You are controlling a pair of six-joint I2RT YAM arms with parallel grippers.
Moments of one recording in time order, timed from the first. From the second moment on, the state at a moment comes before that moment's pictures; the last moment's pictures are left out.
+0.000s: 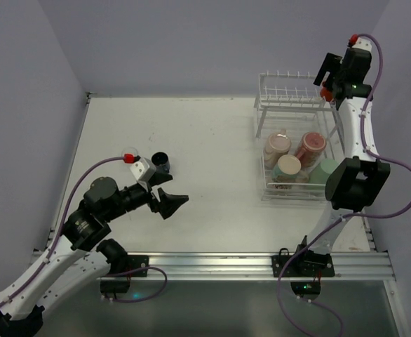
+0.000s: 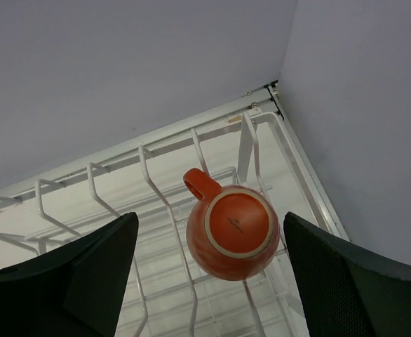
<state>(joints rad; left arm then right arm) -0.69 0.54 0.67 -0.26 0.31 -0.20 -0.17 1.88 1.95 -0.48 0.14 0.16</state>
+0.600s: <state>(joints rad) -0.69 0.57 0.67 -0.26 0.28 -0.20 -0.17 1.96 1.99 -0.50 0.15 0.11</state>
